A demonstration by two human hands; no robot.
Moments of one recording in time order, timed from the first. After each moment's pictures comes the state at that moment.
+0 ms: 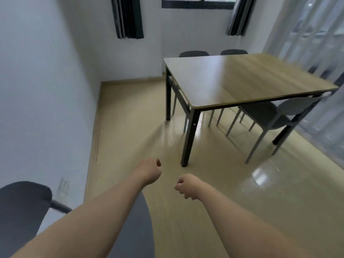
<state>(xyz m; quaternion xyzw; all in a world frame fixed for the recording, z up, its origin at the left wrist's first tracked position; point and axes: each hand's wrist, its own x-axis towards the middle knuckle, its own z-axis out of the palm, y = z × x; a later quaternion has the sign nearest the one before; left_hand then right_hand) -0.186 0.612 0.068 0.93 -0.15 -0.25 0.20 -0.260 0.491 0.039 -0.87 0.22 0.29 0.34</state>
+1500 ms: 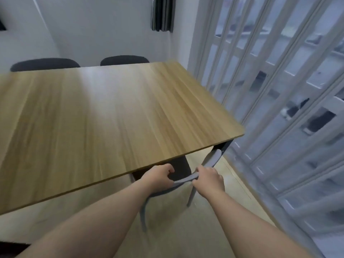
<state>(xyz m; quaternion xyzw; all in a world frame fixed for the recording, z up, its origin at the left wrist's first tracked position) -0.055 -0.448 0.020 0.88 -0.30 -0.35 0.15 -0.152 -0.566 0.020 -0.91 0.37 0.12 0.14</state>
